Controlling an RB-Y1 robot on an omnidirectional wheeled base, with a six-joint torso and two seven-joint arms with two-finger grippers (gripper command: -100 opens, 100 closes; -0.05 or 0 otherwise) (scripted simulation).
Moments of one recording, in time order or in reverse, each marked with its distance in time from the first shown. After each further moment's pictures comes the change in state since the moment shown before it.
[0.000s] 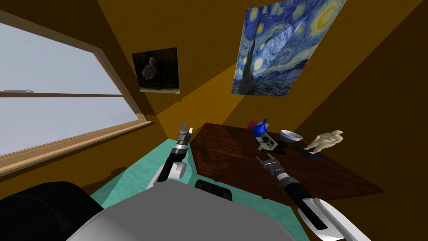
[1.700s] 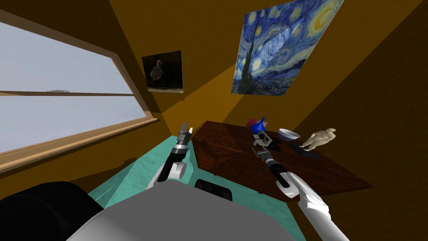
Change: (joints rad) left arm 0.000 0.000 0.000 0.000 0.000 0.000 0.000; right arm -0.372 0.077 0.072 0.388 0.043 0.045 0.102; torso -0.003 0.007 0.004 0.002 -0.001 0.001
